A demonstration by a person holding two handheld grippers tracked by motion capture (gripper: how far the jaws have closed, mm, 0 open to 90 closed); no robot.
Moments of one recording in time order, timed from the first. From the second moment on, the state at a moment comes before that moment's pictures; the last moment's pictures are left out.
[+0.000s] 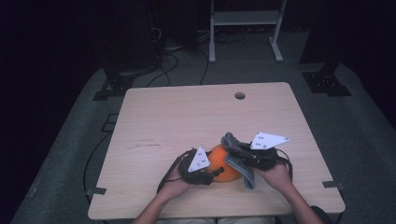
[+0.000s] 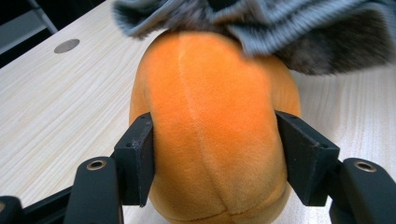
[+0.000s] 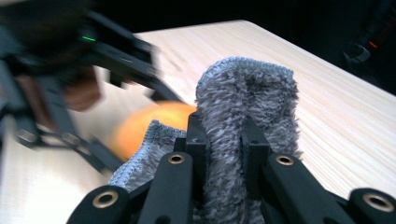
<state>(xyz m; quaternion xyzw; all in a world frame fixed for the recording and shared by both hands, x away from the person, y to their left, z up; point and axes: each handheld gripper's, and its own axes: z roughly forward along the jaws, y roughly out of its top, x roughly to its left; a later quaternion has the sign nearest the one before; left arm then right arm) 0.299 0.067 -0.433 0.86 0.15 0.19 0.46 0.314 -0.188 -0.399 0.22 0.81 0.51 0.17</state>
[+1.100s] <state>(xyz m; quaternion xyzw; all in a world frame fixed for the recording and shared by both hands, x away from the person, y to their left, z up) 0.314 0.066 -0.429 0.85 0.20 0.13 0.47 0.313 -0.176 -0.415 0.24 0.82 0.51 0.14</state>
